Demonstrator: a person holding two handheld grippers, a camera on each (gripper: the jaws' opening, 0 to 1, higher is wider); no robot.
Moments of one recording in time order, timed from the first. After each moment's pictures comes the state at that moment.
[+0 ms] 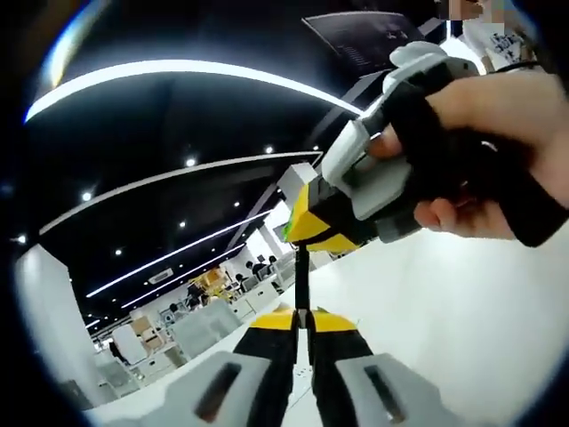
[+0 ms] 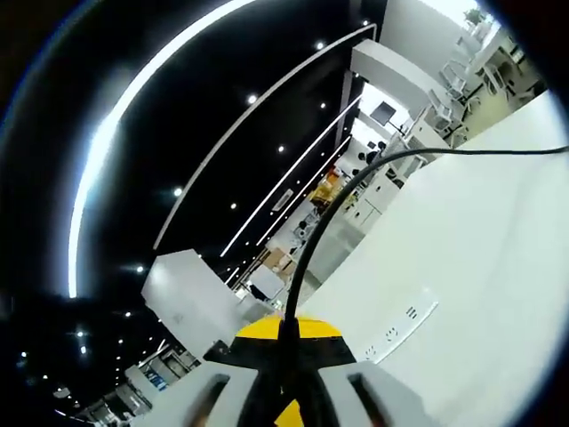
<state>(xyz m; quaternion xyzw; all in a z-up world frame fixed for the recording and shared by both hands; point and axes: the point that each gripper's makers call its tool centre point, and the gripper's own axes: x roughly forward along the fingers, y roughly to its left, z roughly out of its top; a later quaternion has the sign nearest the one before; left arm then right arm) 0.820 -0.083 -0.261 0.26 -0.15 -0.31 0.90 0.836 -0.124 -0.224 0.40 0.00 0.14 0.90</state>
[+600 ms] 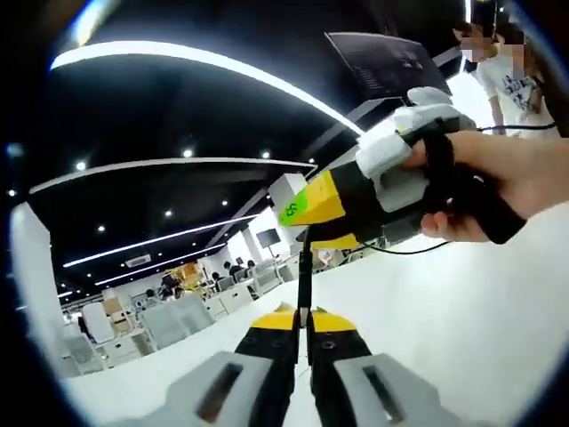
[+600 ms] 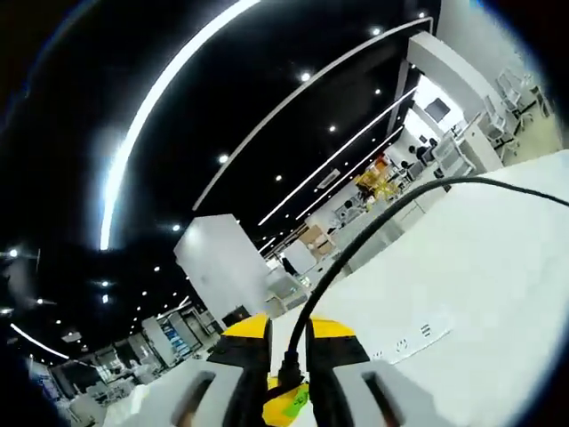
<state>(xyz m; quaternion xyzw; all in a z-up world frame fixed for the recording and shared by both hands) 0.811 -0.081 -0.259 0.17 -0.13 -0.37 0.90 0.824 -0.116 -0.214 0.29 0.02 0.28 0.91</state>
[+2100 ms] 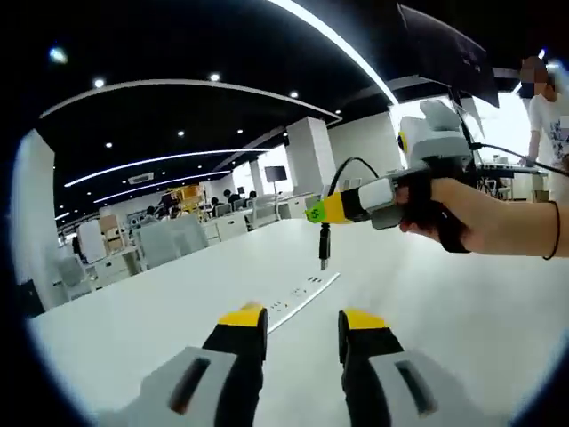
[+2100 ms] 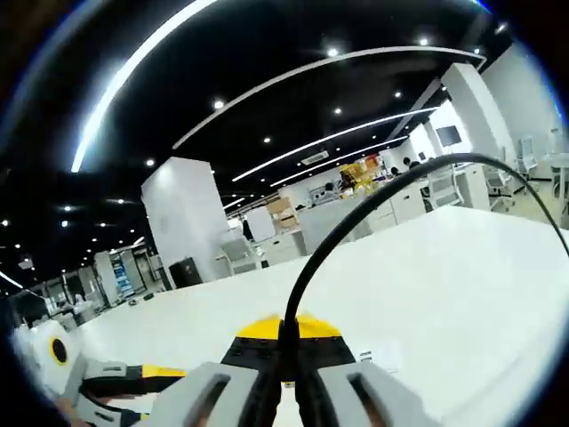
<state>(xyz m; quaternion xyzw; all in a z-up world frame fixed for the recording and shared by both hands) 0.835 -0.036 -0.306 0.14 0.05 -0.33 0.93 0.921 -0.143 -0.273 0.14 0.08 0.17 0.97</state>
